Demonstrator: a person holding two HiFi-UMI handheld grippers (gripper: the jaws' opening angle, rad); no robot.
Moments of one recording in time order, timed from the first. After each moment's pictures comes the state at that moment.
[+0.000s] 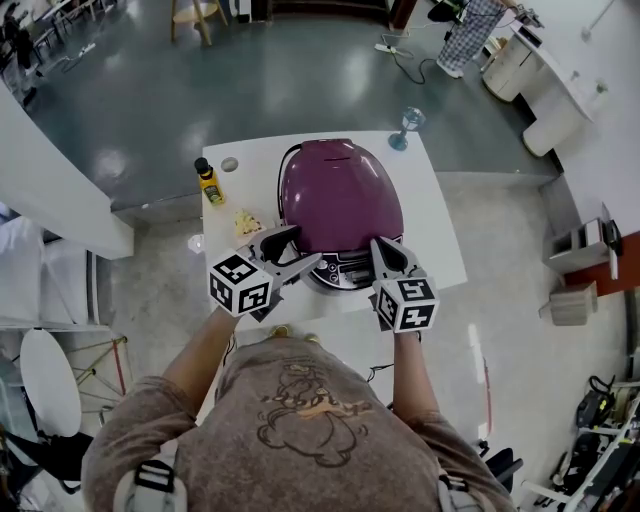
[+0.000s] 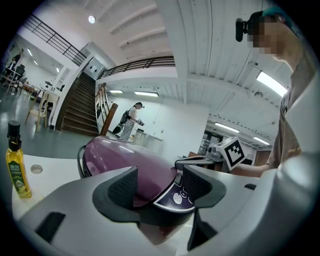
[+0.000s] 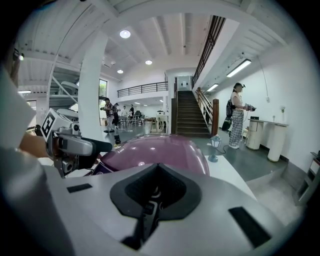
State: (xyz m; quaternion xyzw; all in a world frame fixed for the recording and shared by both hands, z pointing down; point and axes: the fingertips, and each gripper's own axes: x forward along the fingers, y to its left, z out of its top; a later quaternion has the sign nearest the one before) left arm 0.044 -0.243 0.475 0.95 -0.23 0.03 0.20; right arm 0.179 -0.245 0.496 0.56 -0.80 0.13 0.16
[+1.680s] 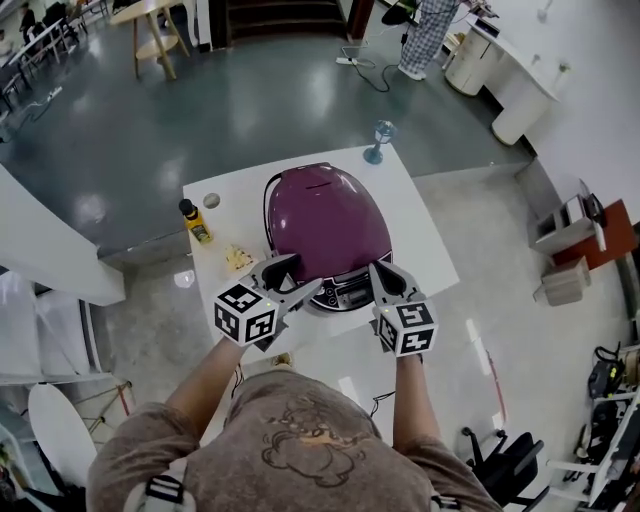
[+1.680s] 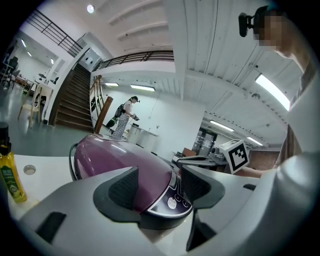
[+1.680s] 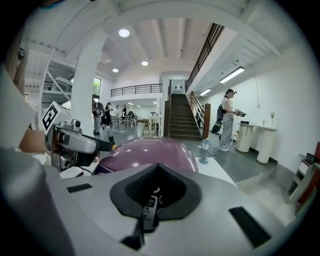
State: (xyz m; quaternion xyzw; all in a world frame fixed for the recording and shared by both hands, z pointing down) left arm 0.056 -0.240 0.476 0.96 -0.19 0.05 0.21; right arm 0.187 -0.227 0.491 0.60 -0.77 0.11 0.16
